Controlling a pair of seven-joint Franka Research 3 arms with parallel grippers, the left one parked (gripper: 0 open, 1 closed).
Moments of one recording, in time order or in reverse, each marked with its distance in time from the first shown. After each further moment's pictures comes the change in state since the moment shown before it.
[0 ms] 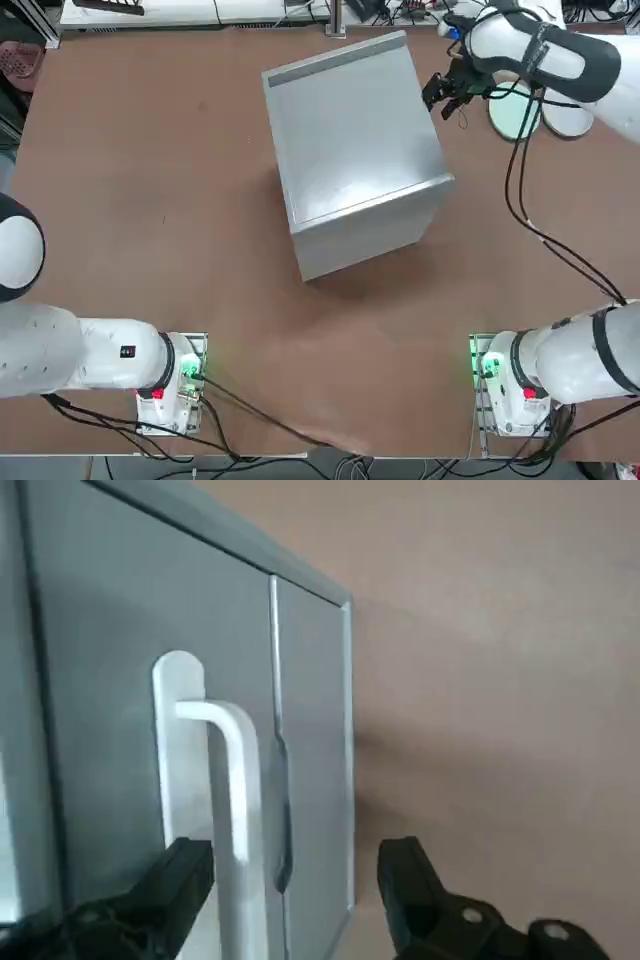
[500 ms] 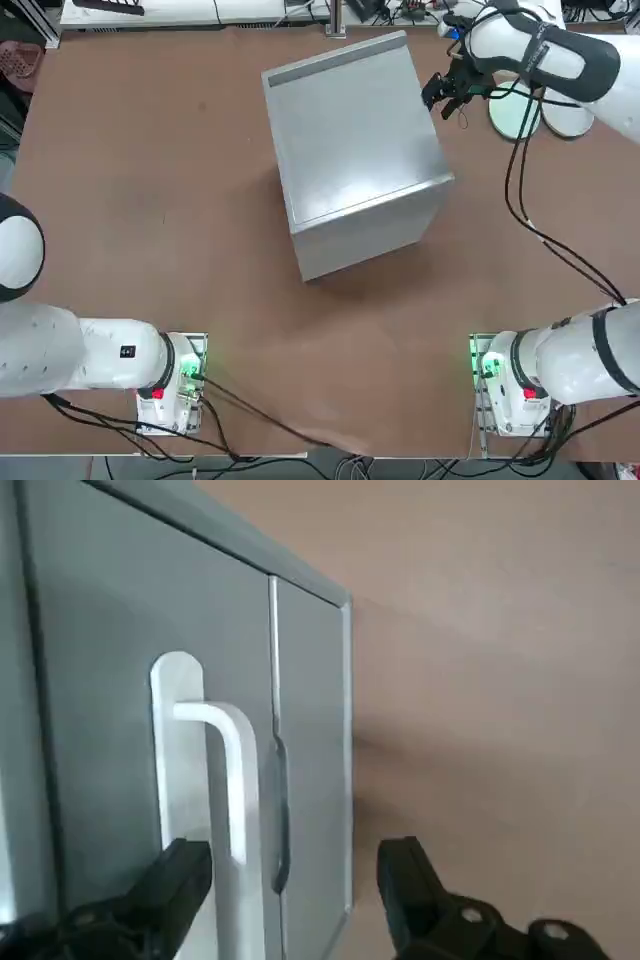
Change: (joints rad) arm 0.003 0.005 -0.004 0.004 -0.008 0.000 -0.009
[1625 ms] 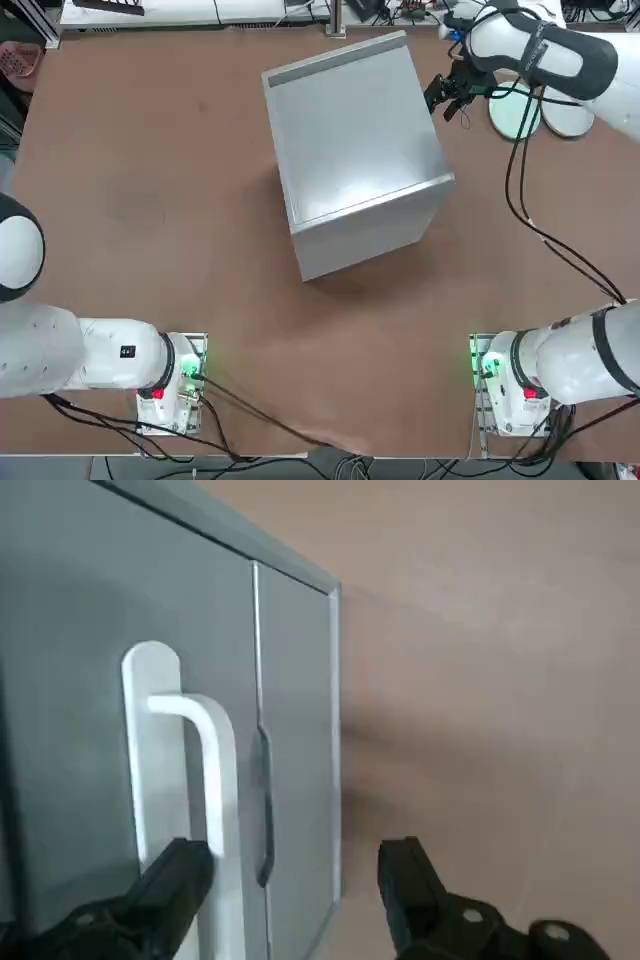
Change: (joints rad) arm 0.001 0.019 -0.013 0.009 -0.011 -0.028 -0.004
